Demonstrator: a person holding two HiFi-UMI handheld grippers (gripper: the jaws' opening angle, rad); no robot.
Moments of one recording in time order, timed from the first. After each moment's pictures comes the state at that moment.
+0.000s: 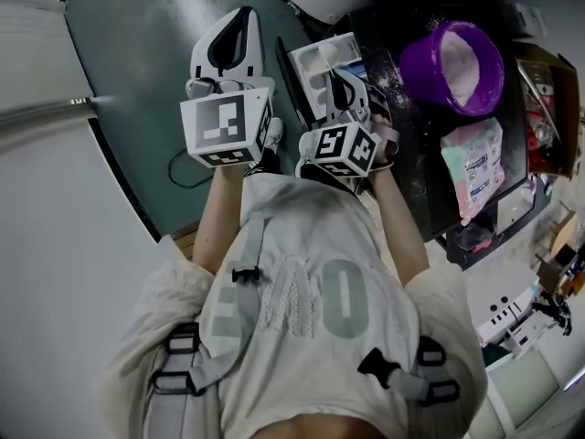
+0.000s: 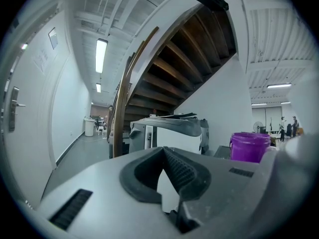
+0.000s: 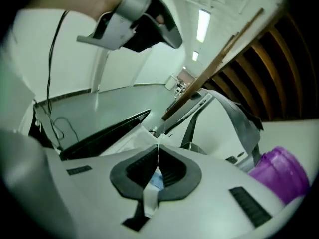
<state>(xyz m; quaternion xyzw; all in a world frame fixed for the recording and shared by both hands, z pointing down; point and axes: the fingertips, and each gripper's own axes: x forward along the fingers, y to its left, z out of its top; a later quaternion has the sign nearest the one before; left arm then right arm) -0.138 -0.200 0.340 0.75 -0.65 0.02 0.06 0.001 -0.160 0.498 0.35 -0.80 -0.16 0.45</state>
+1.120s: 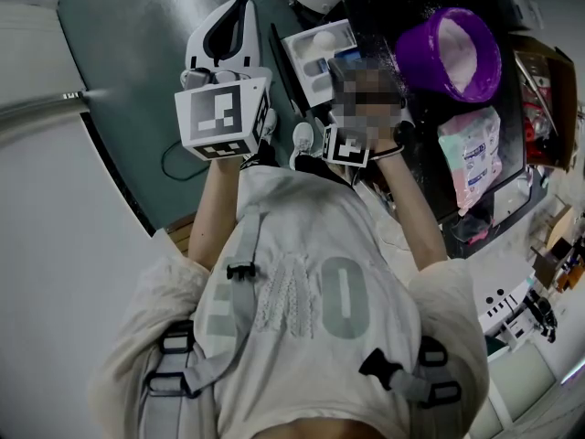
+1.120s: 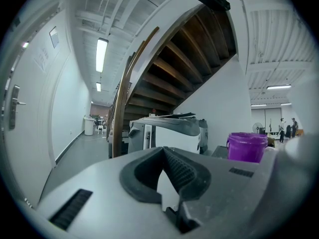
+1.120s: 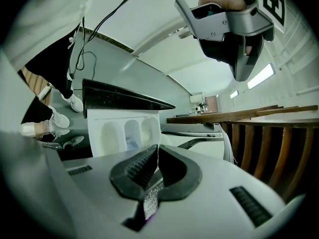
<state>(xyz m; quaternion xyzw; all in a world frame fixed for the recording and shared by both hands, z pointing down) -0.132 -0.190 0.342 0.75 -0.65 0.02 0.06 0.008 -0.149 0.514 0.19 -0.67 -0.45 0.56</state>
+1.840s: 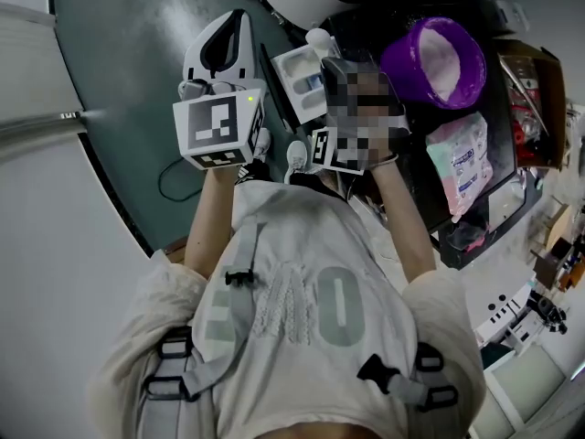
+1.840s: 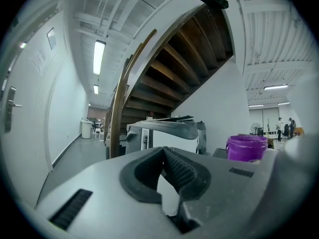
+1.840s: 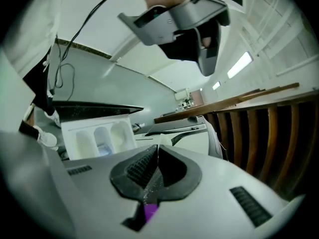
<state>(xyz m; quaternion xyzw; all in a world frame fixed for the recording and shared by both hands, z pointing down) -0.123 -0.200 0.328 0.76 -0.65 0.01 0.04 0.005 -0.176 0.457 0.27 -0.70 -0.42 0.51</state>
